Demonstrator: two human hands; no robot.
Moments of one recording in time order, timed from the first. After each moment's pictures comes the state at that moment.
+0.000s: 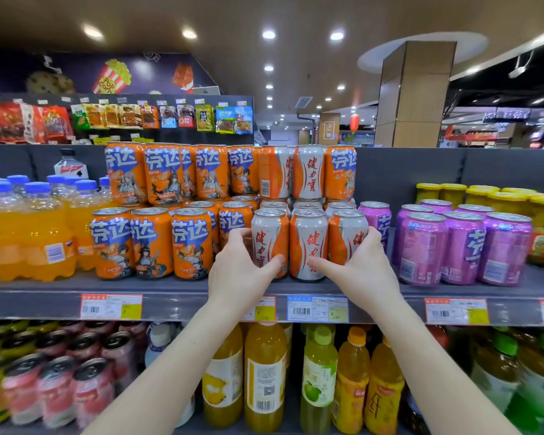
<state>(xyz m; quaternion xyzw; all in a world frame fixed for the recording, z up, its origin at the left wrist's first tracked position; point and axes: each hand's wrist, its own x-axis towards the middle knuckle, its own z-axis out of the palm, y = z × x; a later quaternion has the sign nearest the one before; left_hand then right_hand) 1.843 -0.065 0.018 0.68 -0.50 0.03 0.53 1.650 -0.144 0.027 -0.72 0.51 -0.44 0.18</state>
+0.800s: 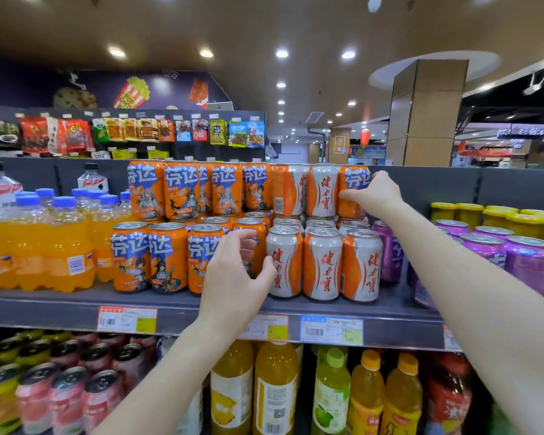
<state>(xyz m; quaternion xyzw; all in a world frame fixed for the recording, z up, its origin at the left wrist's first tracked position) 1.855 -0.039 0.032 0.58 -0.53 0.12 0.60 1.673 -0.266 0.158 -0.70 0.51 -0.45 0.19</state>
